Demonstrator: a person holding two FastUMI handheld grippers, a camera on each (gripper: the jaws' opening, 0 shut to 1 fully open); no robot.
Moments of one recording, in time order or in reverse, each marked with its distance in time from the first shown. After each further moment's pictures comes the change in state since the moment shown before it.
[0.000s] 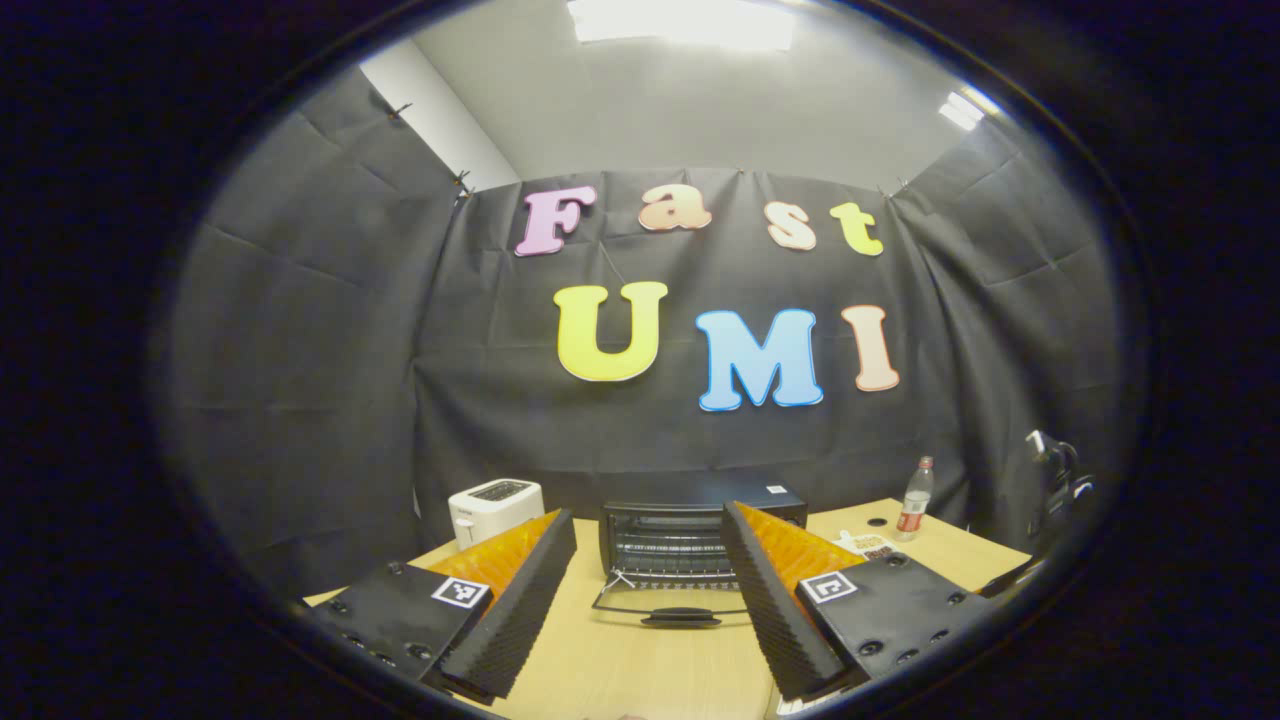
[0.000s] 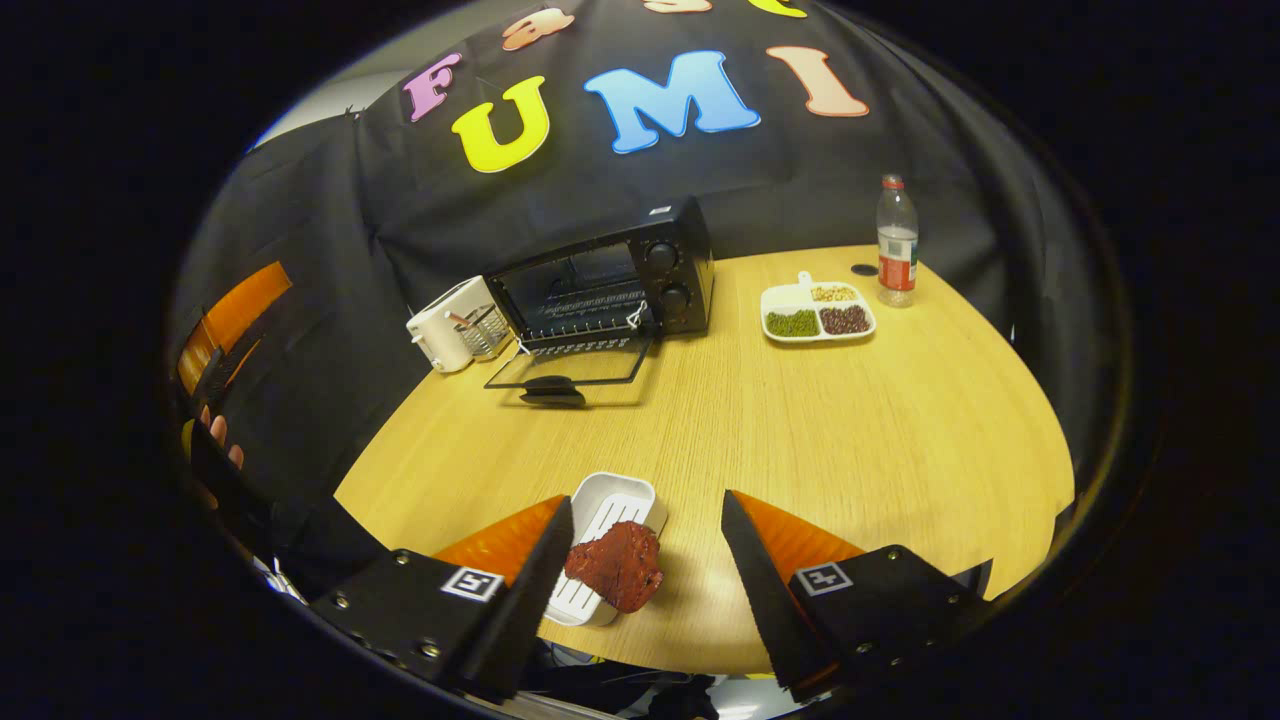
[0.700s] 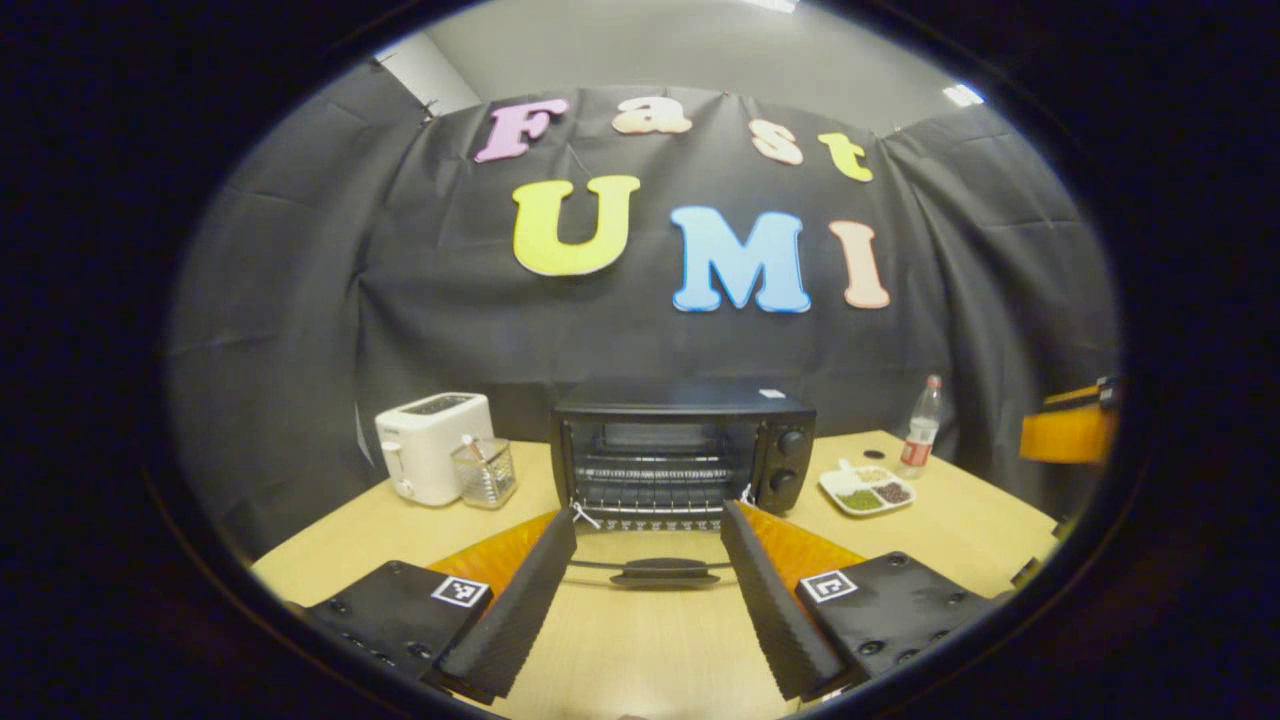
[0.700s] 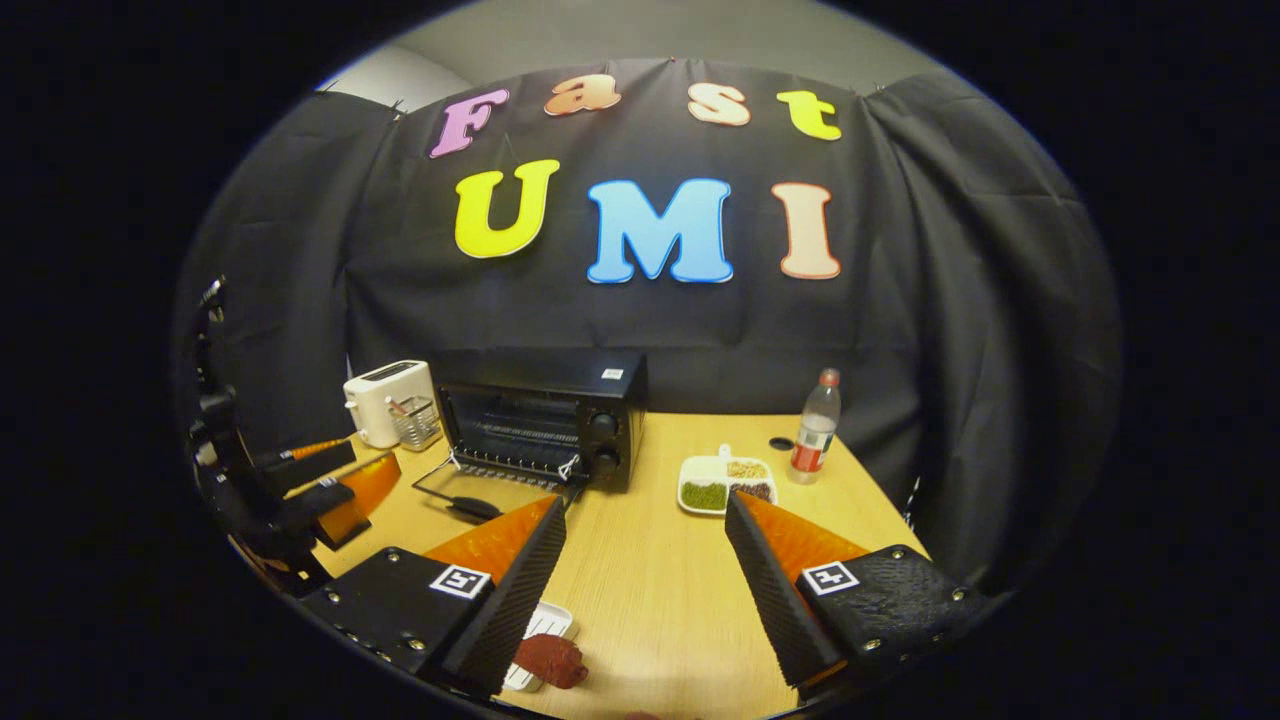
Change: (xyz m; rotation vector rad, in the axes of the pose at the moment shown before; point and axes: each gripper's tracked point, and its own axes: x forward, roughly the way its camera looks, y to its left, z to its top) left arm 0.084 -0.021 -0.121 -0.032 0.196 -0.097; right arm -0.040 -0.009 0.126 -0.216 -0.349 -0.238
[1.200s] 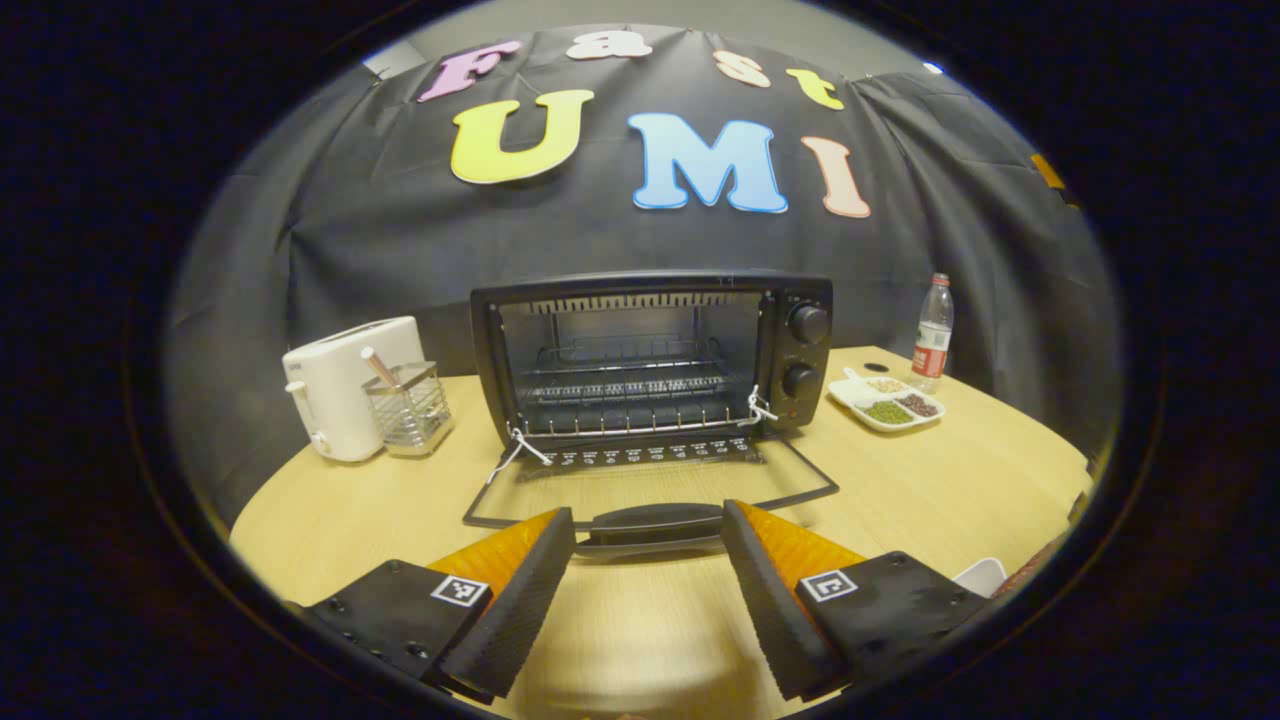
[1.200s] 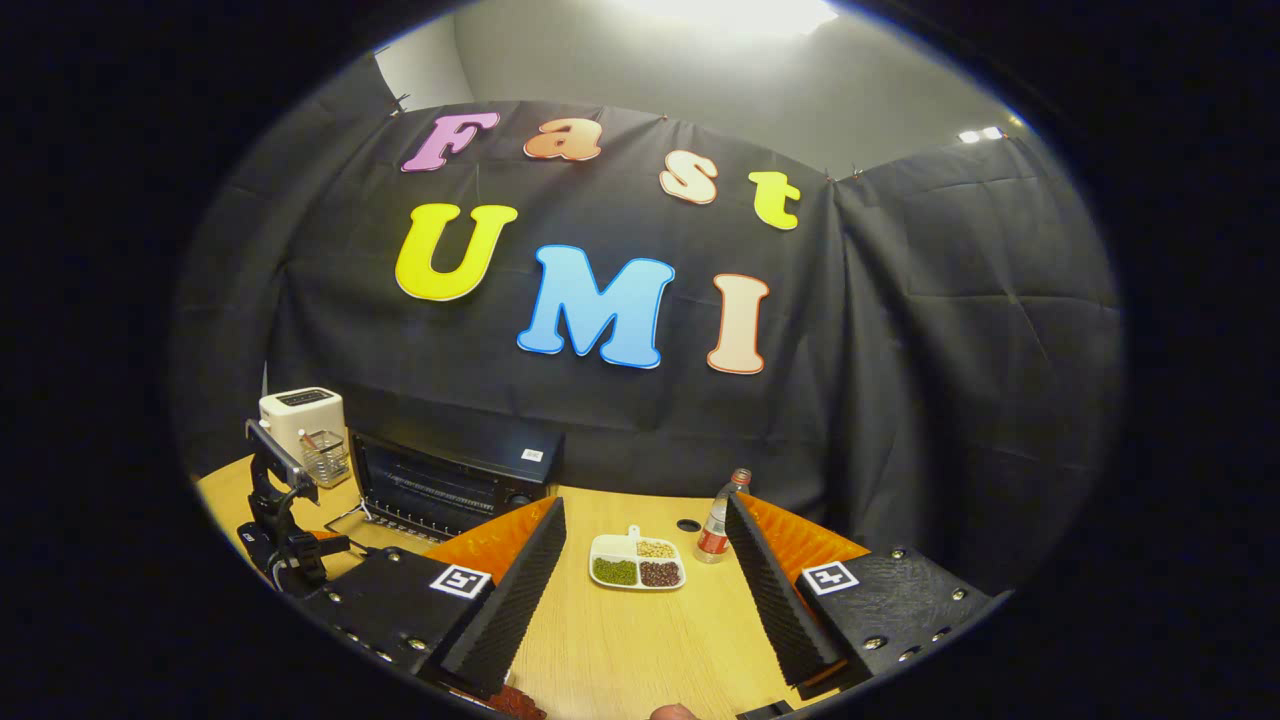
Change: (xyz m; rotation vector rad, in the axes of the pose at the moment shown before) left arm 0.103 -0.013 -0.142 0.071 0.219 -0.120; right arm -0.010 -0.017 0.097 -0.149 -0.238 -0.284
